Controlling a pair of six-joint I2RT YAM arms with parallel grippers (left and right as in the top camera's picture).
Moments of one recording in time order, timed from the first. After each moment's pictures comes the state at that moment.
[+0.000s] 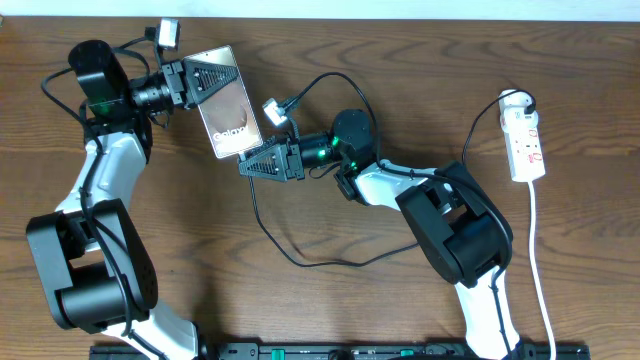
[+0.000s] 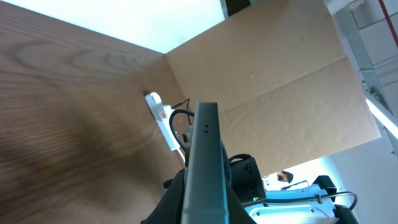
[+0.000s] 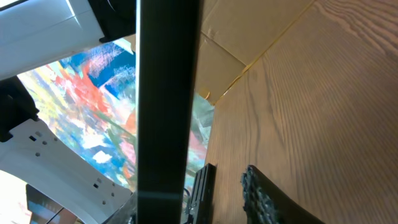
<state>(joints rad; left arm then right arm) 0.23 1.82 1.19 0.49 1.49 -0.92 0.62 2.22 1.23 1.19 -1.20 1.09</state>
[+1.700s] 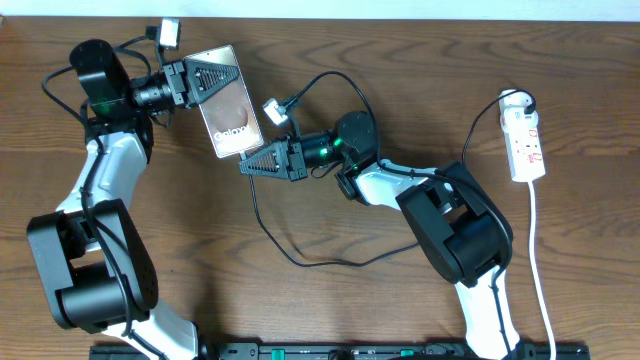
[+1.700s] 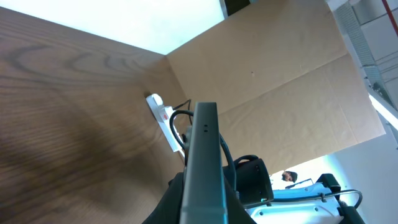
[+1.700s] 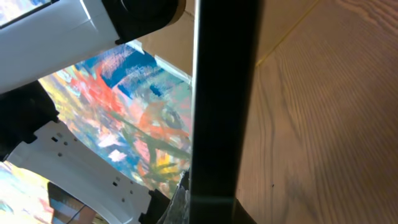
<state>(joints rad) 0.22 1.82 1.19 0.49 1.48 -0.90 0.62 2.22 1.23 1.28 -1.23 1.22</state>
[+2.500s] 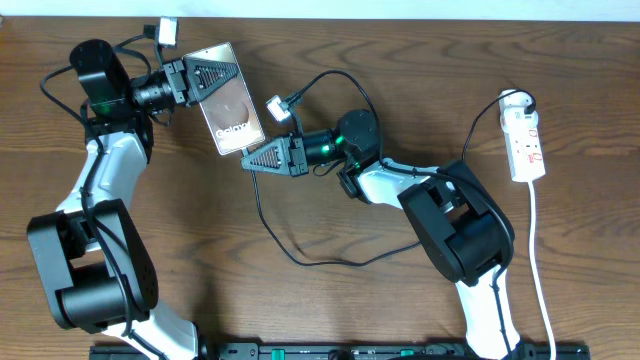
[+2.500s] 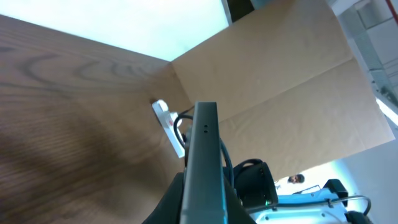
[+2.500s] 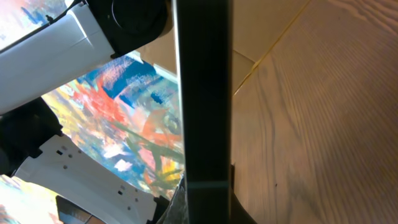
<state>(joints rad) 0.22 1.82 1.19 0.50 1.45 -0.88 0.61 2.22 1.23 1.27 -1.22 1.28</state>
